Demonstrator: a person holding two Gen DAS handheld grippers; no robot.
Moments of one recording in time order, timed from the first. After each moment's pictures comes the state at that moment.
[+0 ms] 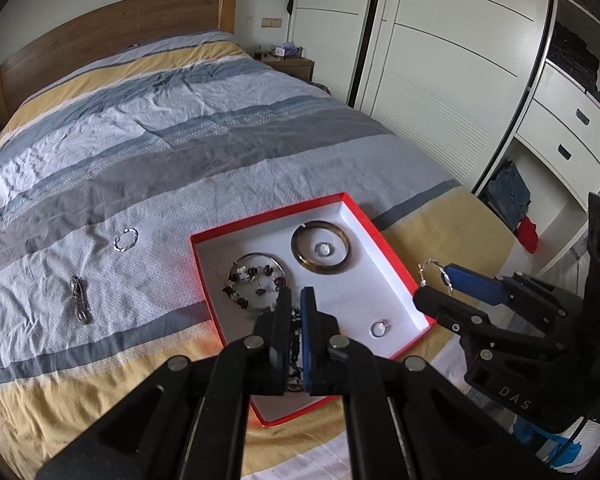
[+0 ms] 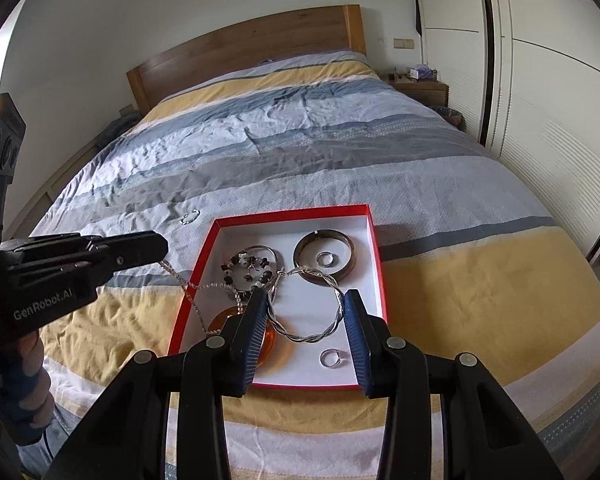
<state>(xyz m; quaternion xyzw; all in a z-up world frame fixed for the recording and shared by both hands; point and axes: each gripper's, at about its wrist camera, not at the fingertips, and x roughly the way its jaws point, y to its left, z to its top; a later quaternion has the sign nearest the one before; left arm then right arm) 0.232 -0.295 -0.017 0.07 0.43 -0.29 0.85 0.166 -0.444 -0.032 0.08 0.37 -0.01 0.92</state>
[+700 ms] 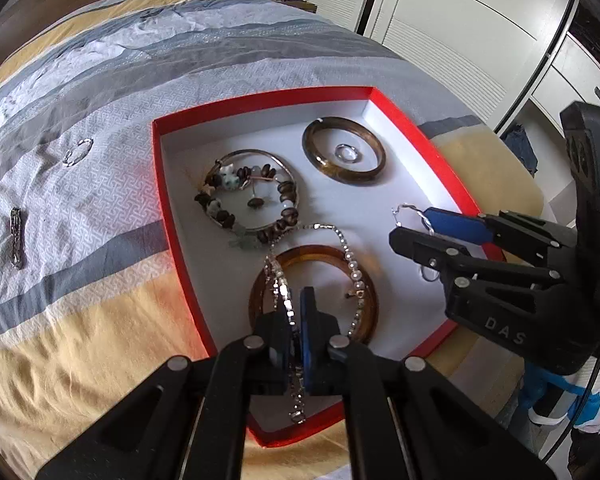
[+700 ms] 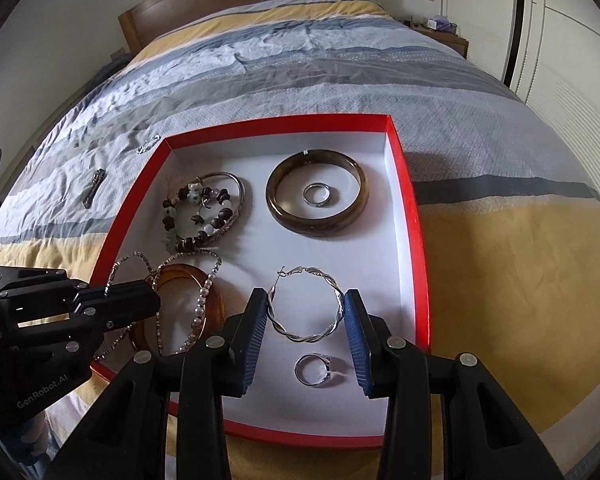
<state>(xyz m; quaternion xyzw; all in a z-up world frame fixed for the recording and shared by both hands) 0.246 -0.300 -0.120 0.08 0.51 -0.29 0.81 0.229 -0.450 -0.122 0.05 0.47 0.00 0.88</state>
